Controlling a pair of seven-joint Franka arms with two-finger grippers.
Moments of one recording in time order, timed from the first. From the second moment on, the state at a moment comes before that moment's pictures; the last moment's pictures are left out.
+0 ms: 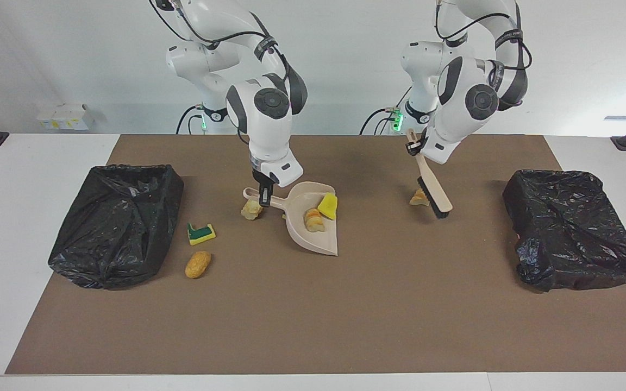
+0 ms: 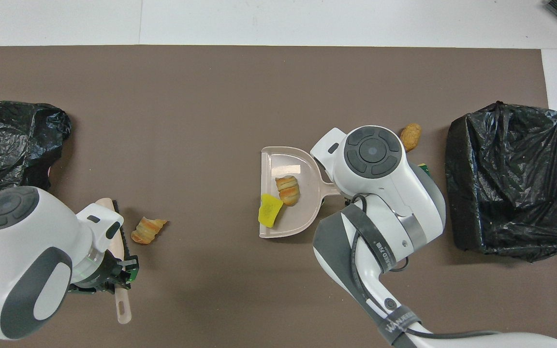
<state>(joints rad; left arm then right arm) -0.14 -0.30 -0.11 -2.40 -0.11 1.69 -0.47 0.37 0.20 0.09 -1.86 -0.15 1.98 -1.01</state>
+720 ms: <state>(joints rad) -0.15 -0.32 -0.12 -2.55 -0.11 1.88 -0.47 0.37 0.20 0.09 -1.87 -0.15 1.98 -1.01</state>
